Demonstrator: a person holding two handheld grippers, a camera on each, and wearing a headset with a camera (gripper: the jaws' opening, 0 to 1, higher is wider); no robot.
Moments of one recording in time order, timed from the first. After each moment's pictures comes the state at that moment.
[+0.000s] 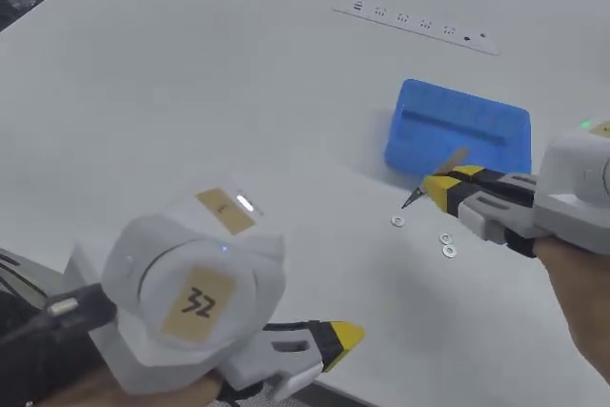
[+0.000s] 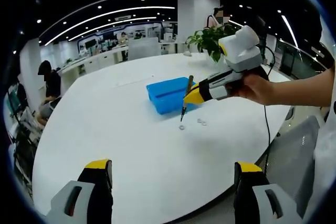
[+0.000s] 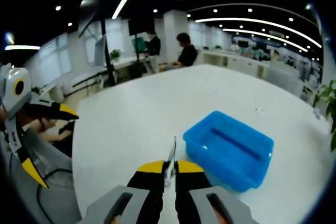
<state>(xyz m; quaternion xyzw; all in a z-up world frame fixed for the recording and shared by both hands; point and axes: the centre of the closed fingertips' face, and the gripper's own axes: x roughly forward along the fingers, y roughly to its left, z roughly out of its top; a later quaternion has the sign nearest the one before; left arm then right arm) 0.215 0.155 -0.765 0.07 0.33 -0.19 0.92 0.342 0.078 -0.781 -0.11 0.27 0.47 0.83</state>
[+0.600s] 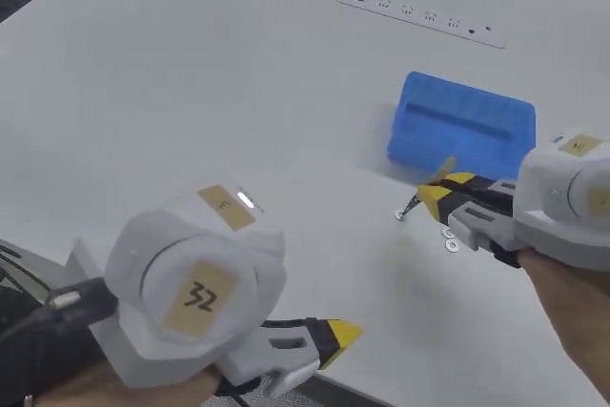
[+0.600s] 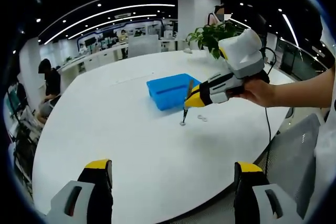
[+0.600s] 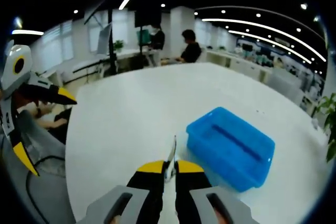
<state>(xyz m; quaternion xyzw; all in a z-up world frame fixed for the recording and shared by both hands) 0.212 0.157 -0.771 0.08 0.34 -0.19 0.92 0.339 0.078 -0.795 -0.16 0.26 0.47 0.83</state>
